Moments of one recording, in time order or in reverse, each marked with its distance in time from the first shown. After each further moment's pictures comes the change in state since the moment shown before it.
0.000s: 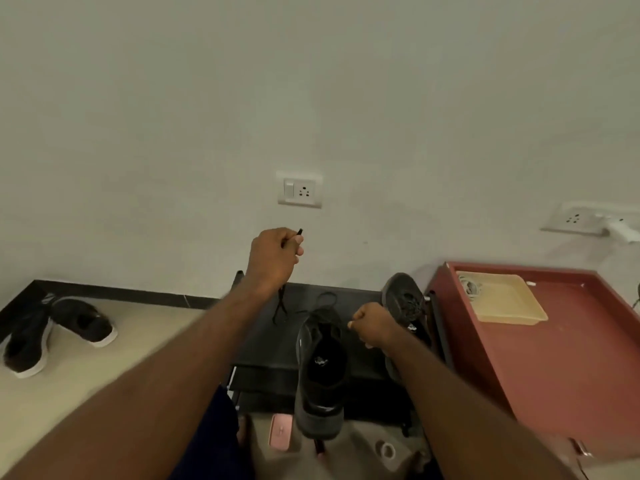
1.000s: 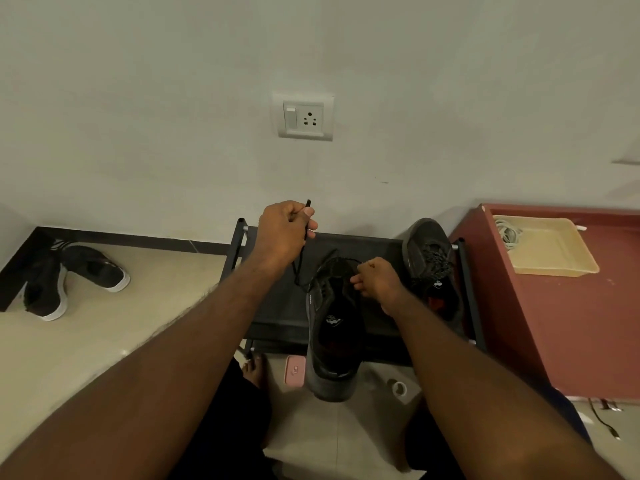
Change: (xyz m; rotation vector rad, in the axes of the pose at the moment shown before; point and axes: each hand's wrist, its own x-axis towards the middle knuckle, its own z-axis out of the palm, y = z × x) left_hand 0.017 -0.056 0.042 -0.129 -0.067 -0.212; right_hand 0.081 0.022 0.055 0.557 0.057 0.141
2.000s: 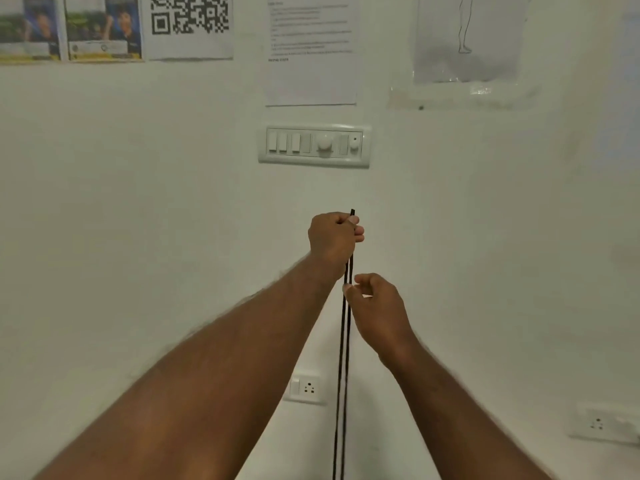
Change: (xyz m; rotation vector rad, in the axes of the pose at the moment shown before) left_hand 0.011 0.410 -0.046 -0.454 0.155 0.572; right_hand -0.228 -0.345 -0.129 0.051 0.396 -0.996
